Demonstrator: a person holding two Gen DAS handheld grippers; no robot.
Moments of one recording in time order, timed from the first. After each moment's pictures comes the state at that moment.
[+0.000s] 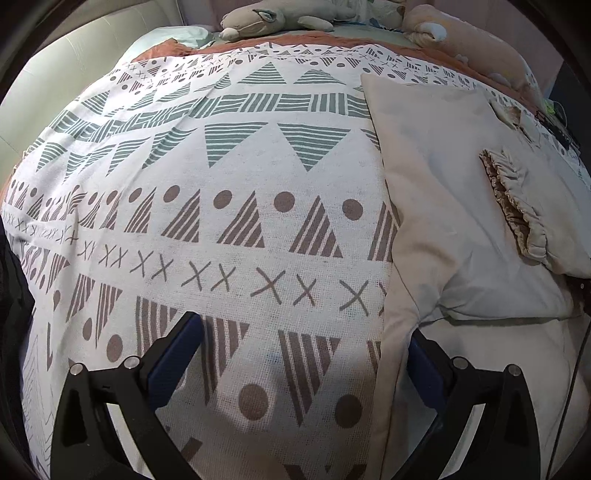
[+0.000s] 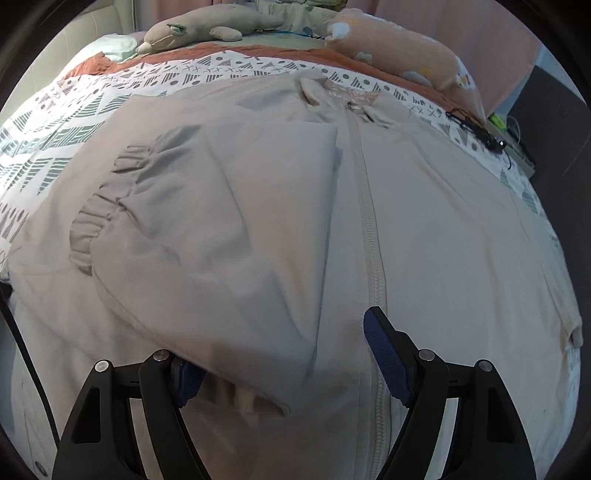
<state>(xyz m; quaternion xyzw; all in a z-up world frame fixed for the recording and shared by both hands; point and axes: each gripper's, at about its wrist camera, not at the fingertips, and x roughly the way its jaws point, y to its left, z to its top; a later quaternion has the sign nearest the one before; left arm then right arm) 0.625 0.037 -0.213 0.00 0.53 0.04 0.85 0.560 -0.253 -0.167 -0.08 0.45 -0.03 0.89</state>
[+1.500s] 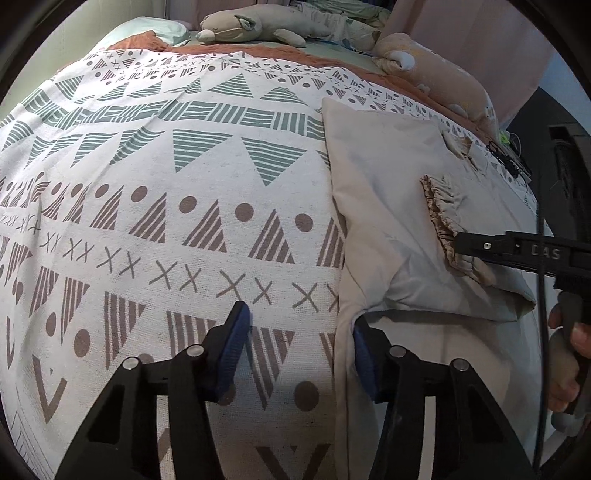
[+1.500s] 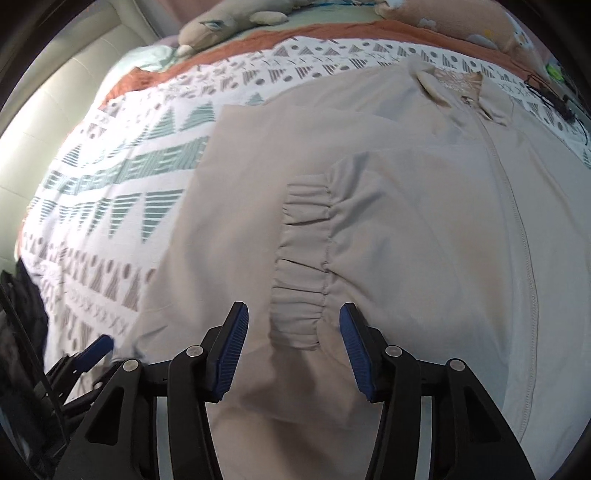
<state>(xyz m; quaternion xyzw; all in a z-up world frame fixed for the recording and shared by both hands) 0.605 0.048 -0.192 -0.10 0.50 -0.07 0.86 0.612 -0.183 -0.150 0.05 0.53 0.08 0.84</state>
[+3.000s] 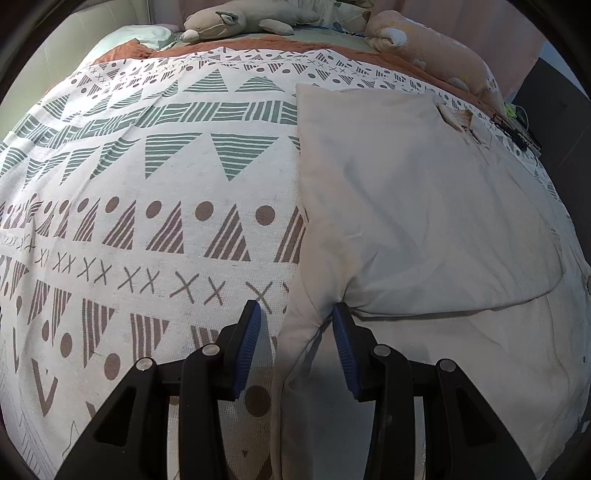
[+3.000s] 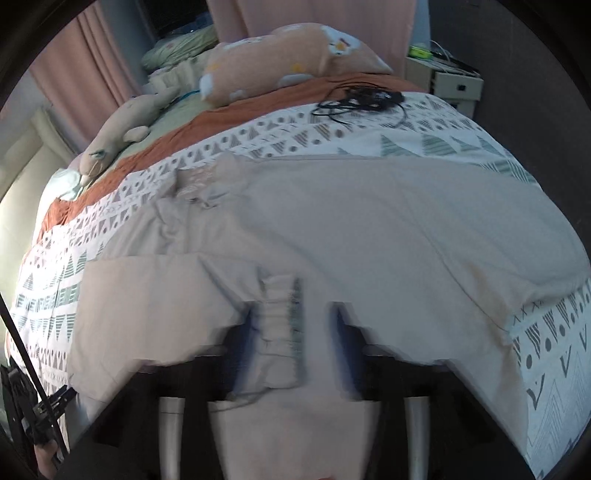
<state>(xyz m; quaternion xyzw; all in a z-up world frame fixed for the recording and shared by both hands) 0.620 0.008 -0.200 -0.04 0.52 -0.05 0.85 0.493 -0.484 -0.064 0.15 0.43 -0.06 0.89</state>
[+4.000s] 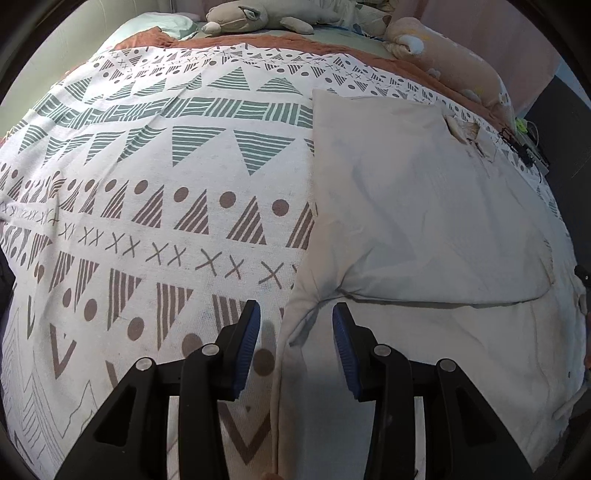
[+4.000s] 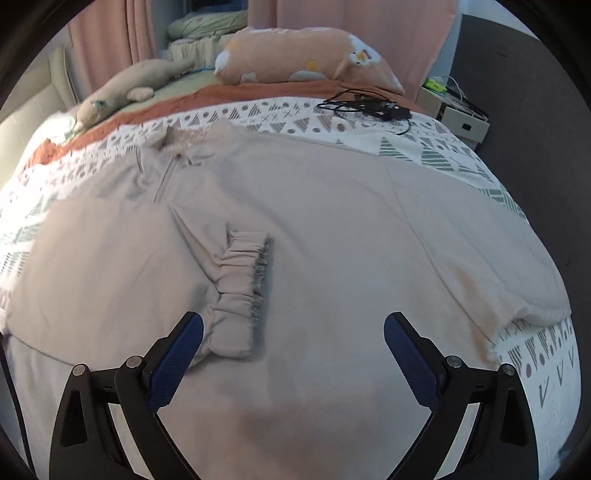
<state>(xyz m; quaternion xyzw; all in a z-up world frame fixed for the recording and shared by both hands) 0.596 0.018 -0.171 -0.08 0.53 -0.03 0.84 0.466 -0.456 -0.095 0.03 0.42 -0.07 0.90</state>
